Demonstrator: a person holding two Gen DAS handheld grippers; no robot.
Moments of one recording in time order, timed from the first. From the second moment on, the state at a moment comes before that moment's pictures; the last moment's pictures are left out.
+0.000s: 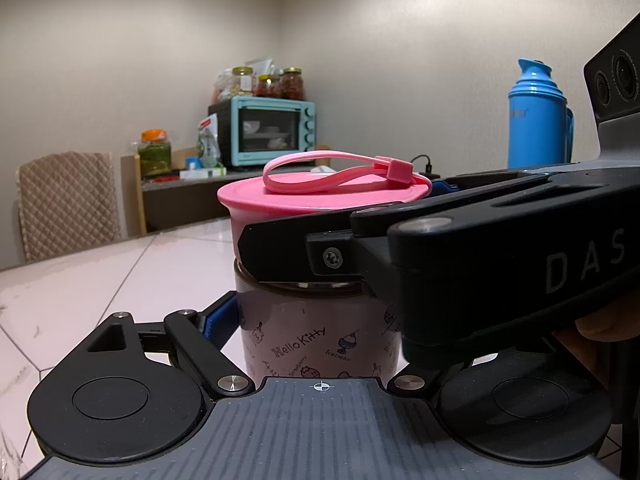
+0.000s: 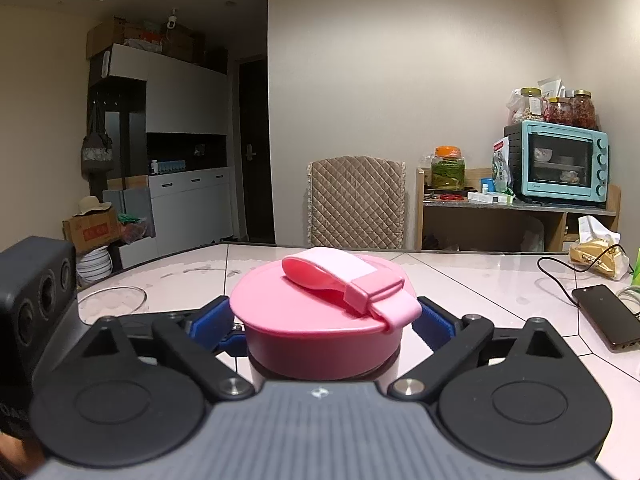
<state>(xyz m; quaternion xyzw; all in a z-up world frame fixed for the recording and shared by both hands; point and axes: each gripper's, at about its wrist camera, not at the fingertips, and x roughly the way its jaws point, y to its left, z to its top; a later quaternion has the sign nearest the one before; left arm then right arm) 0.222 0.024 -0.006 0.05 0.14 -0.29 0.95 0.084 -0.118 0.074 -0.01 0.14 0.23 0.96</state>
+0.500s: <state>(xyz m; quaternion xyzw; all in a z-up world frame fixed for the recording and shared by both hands) 0.221 0.021 -0.005 0.05 0.14 -0.28 0.95 0.092 -0.132 0.076 -0.05 0.13 0.30 0.94</state>
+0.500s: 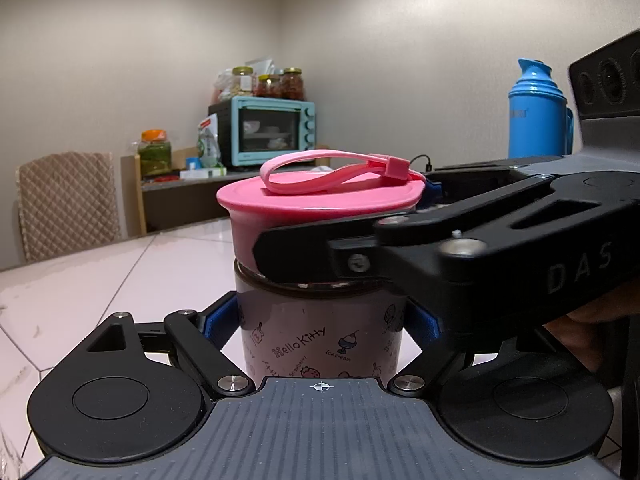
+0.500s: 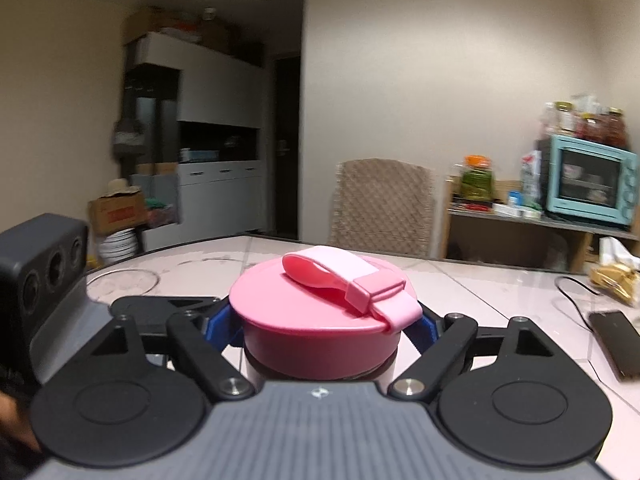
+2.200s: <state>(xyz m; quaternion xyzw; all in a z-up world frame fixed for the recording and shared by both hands) 0.219 0.020 -0.006 0.04 0.14 -0.29 0.95 0.100 -0.137 0.073 -0.04 0.12 0.33 0.94</state>
